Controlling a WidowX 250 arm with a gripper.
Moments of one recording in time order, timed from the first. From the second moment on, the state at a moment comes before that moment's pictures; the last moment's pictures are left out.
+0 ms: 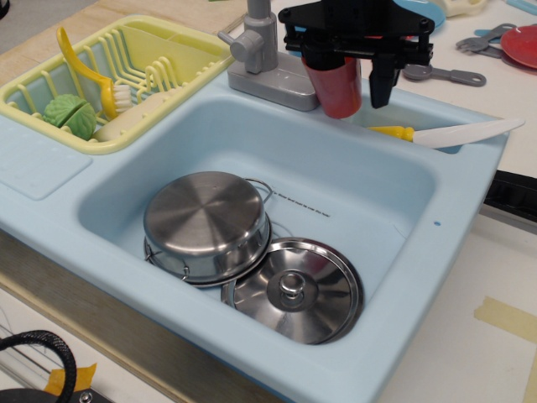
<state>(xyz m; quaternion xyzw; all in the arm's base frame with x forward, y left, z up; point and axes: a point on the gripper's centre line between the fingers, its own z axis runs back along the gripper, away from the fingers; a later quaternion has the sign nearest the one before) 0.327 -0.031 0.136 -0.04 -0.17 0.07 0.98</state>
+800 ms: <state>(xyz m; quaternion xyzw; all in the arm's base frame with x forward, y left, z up) 0.290 -0.059 0.158 -0.02 -0.09 0.16 0.98</state>
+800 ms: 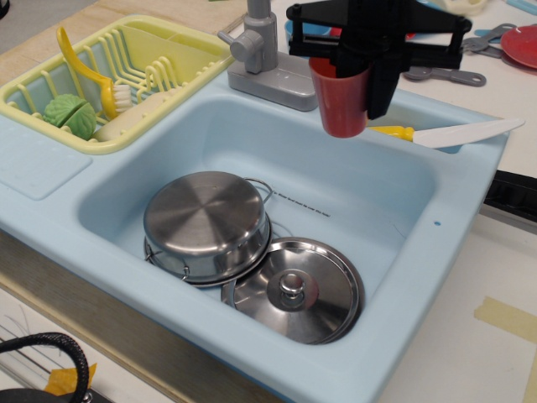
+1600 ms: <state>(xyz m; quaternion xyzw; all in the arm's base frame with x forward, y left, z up) 0.259 -0.078 0.148 -0.05 -0.11 0.20 0.97</state>
